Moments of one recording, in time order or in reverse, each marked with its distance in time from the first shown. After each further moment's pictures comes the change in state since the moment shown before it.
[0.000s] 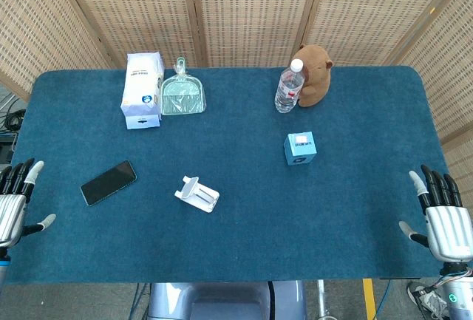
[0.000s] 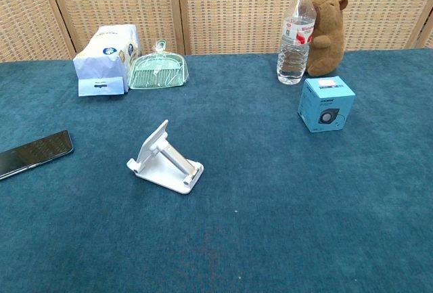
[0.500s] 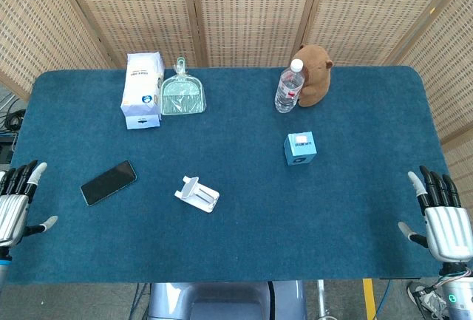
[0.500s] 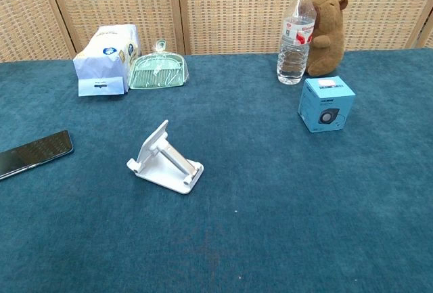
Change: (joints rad) left arm -0.020 0.015 0.006 0.000 -0.028 -0.081 -0.032; right arm 0.002 -0.004 -0.001 0.007 -0.001 -0.003 0.005
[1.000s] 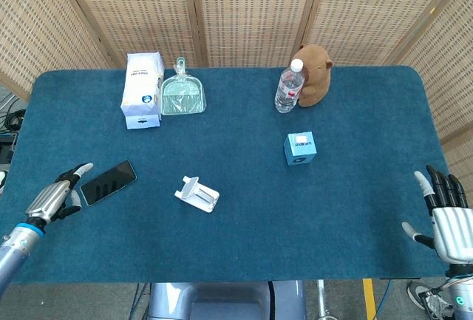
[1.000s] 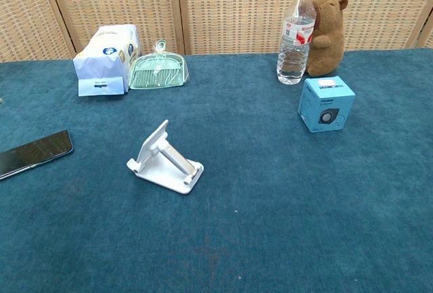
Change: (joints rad) left arm -0.255 0.006 -0.033 0.105 -0.072 -0.560 -0.515; right arm -0.008 0.023 0.001 0.007 -0.004 0.013 0.082
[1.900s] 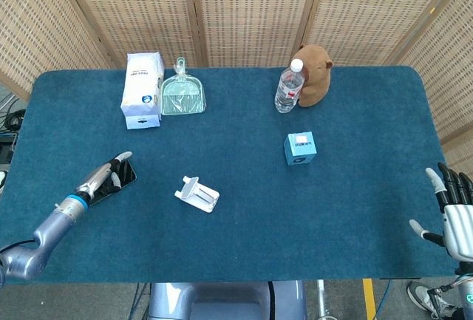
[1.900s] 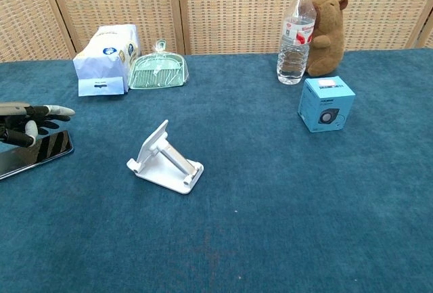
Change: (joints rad) left arm -0.193 -0.256 -0.030 0.280 -0.001 -0.210 -0.237; right arm 0.000 0.030 0.013 0.006 0.031 -0.019 0.074
